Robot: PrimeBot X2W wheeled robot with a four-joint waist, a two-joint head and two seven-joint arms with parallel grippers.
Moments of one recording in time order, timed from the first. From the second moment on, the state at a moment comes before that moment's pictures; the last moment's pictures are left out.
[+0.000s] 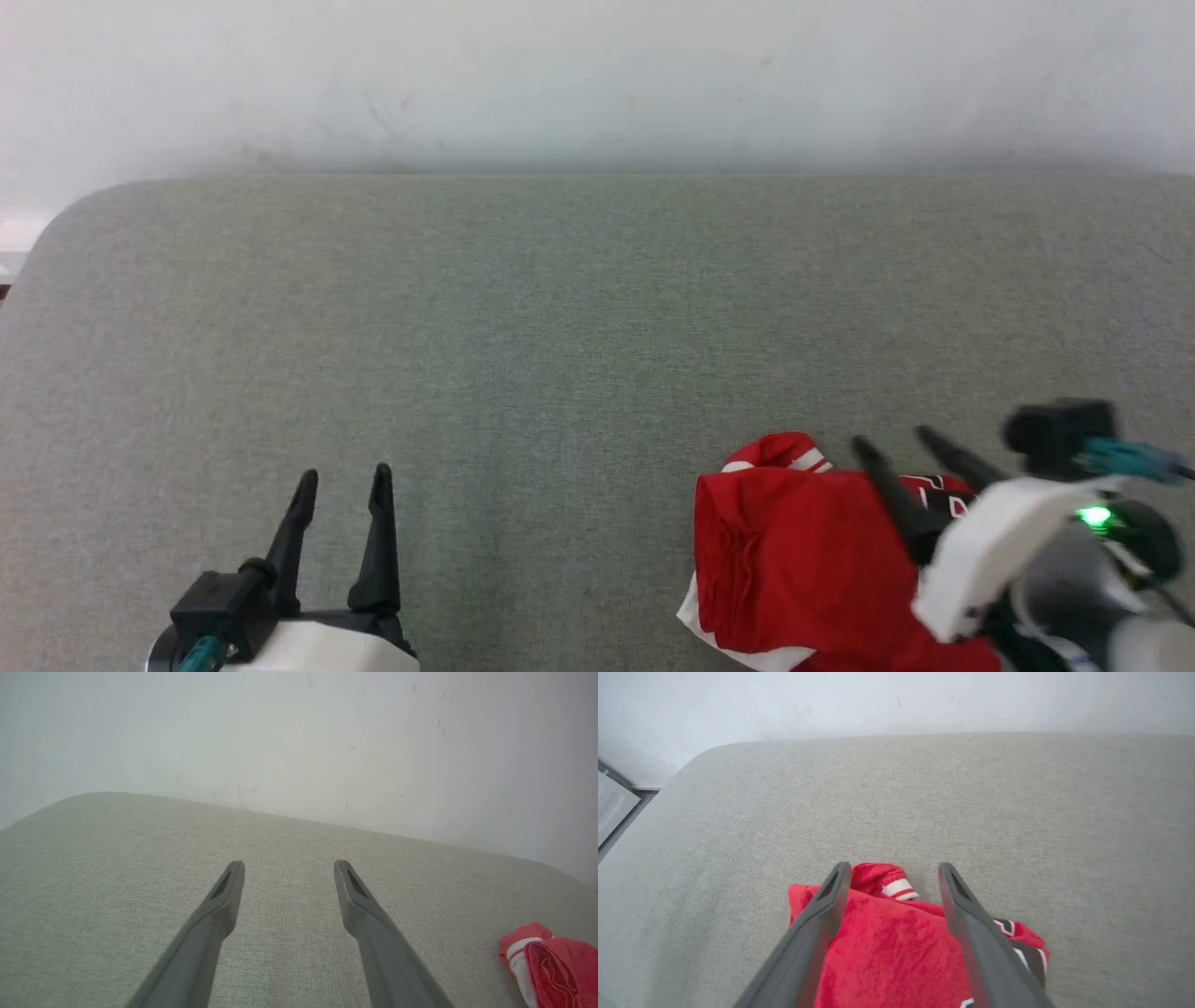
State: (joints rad) left arm 0.11 0.22 -0.17 -0.02 -0.40 0.10 -0.26; right arm 0.00 -0.06 0.04 -0.22 0.32 0.13 0.59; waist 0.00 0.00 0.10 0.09
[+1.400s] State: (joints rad) left arm 0.09 0.28 -0.16 -0.11 -0.38 0.10 -0.23; right arm -0.03 -0.17 0.01 0.04 0.29 0.13 0.49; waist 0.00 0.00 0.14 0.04
